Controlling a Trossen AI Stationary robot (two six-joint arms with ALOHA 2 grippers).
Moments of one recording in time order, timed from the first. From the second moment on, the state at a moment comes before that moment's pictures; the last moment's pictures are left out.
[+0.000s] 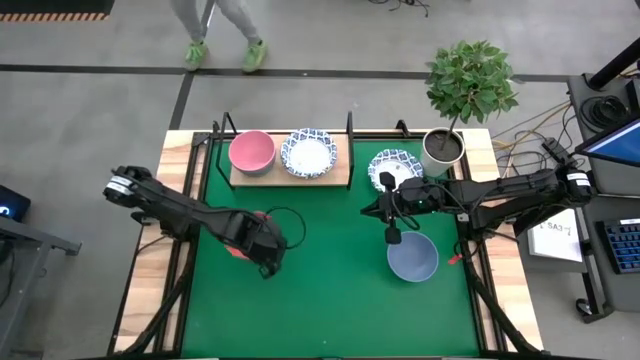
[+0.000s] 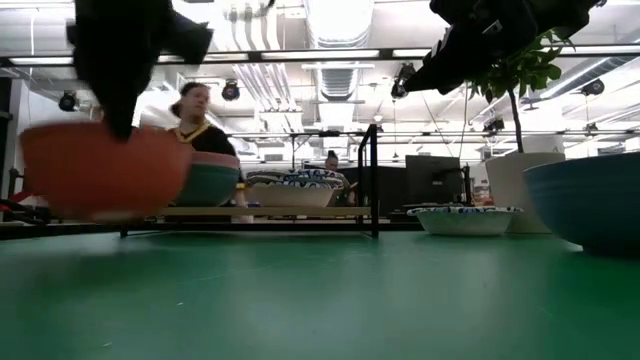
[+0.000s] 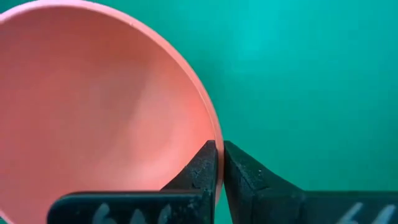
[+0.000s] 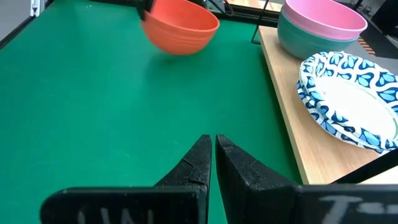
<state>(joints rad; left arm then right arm) -0.34 1.52 1.17 -1.05 -0.05 -0.96 0.00 1.12 0.70 -0.05 0.00 -0.14</state>
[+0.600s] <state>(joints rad) -0.19 1.51 1.62 -1.50 -0.45 -0.26 0.00 1.12 0.70 -0.05 0.00 -0.13</state>
